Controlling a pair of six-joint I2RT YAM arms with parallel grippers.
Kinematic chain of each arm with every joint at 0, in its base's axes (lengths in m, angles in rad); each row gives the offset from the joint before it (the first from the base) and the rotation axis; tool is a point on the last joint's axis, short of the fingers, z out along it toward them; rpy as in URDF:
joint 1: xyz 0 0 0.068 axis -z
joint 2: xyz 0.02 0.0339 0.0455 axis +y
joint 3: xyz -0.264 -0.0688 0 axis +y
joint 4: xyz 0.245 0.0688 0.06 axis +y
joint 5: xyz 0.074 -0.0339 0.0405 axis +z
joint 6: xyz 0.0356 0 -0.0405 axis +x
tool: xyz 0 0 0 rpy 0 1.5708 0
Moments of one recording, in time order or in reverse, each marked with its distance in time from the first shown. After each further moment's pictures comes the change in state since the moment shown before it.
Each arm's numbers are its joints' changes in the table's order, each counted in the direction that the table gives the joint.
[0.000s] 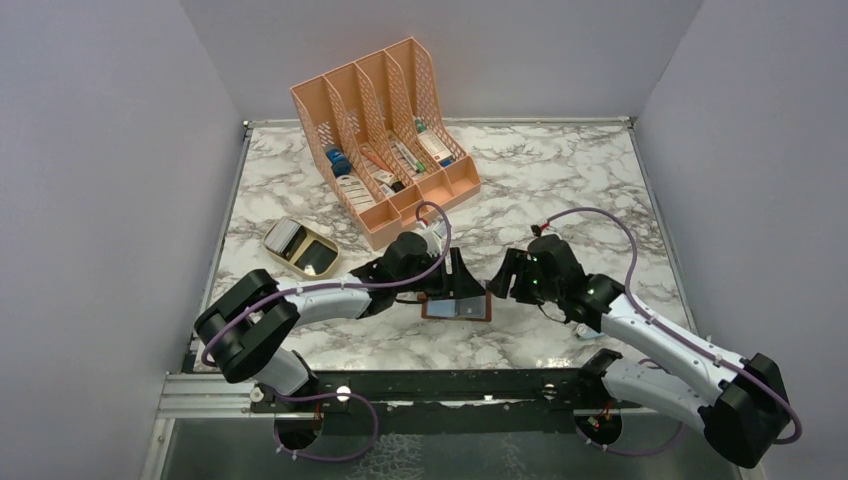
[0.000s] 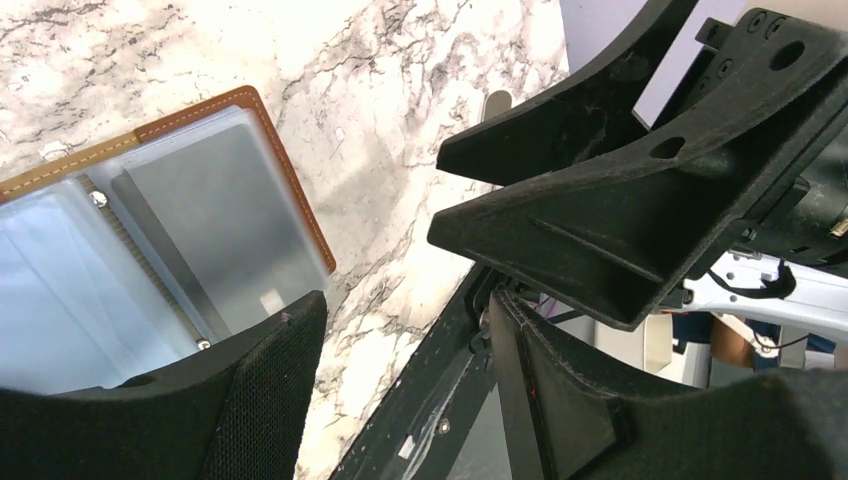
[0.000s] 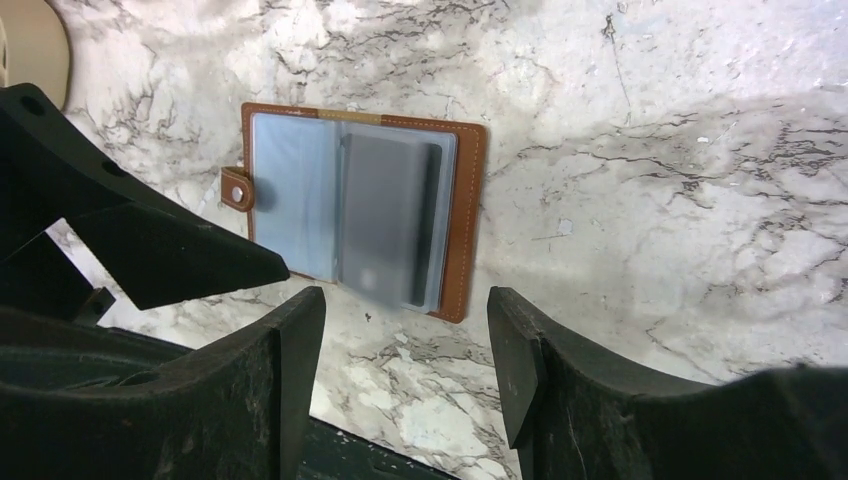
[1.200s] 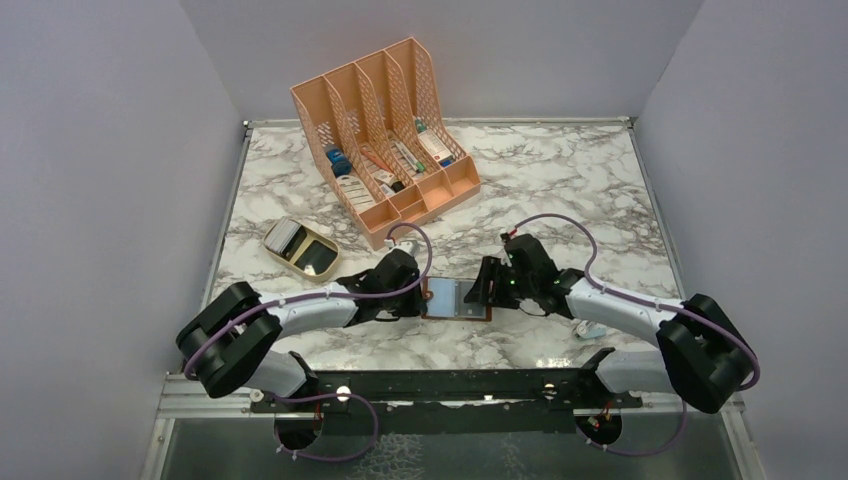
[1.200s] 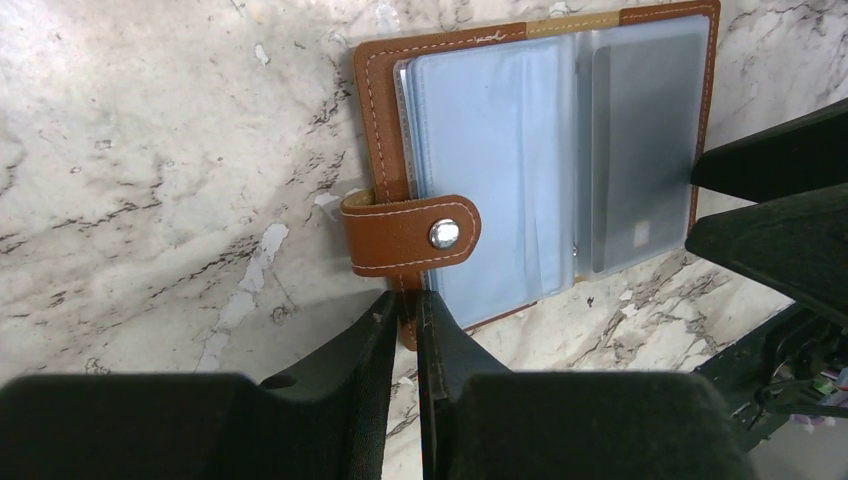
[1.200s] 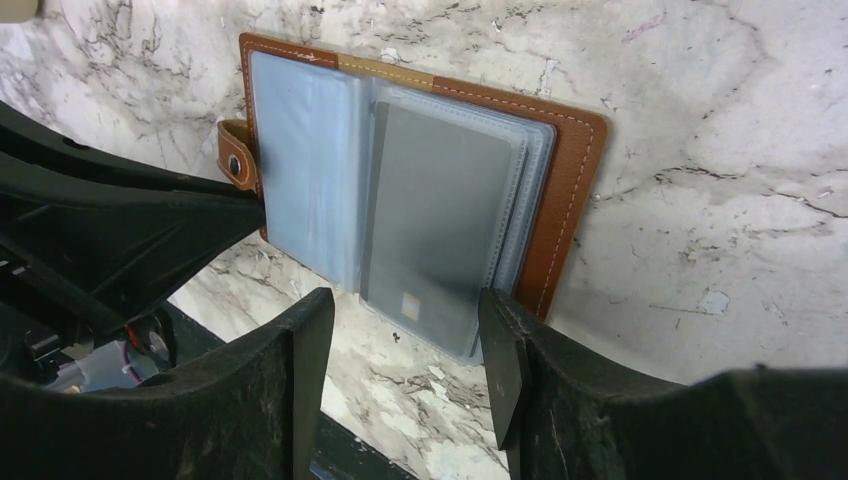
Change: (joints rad) left arm -0.018 -0.109 0.095 0.434 0.360 0.178; right arm 0.000 0.299 0.050 -0.294 0.244 0.009
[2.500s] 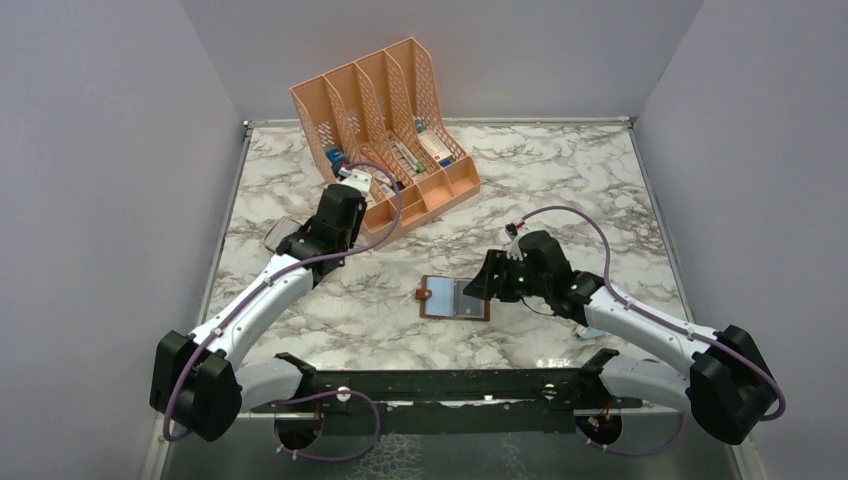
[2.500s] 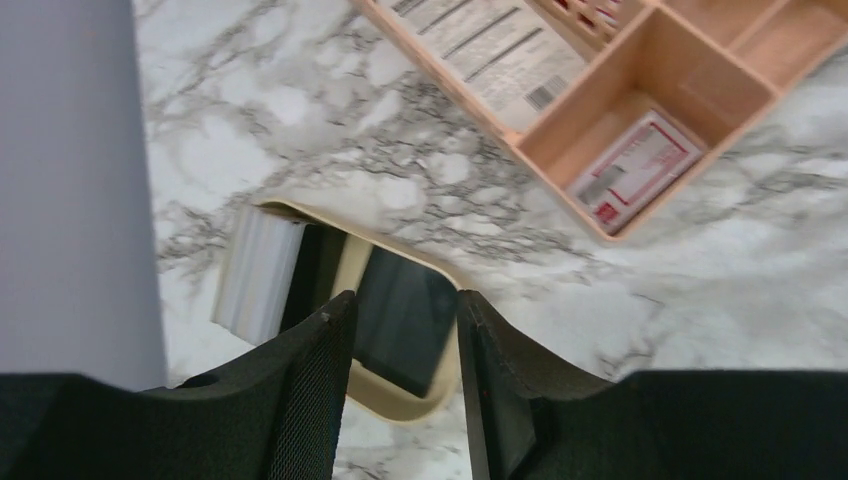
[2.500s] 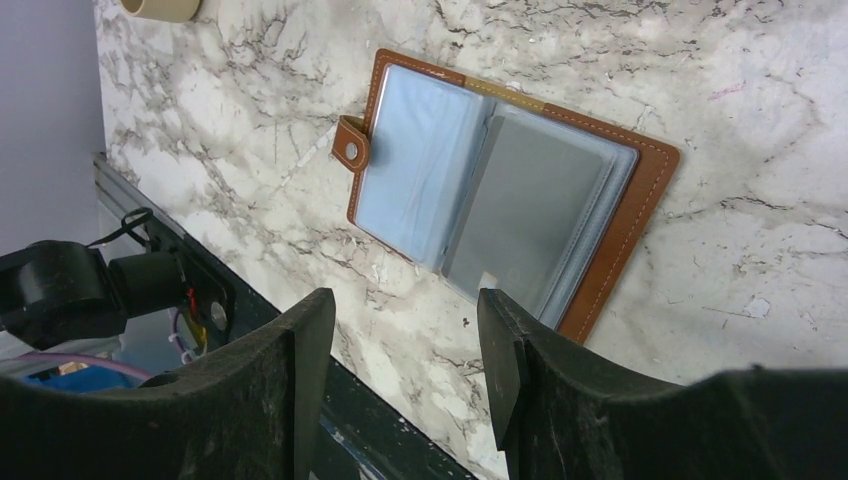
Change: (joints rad) left arm -0.335 -0.220 -0.317 0.356 0.455 0.804; right arm 0.000 -0.167 -0.009 0.011 0.047 -0.038
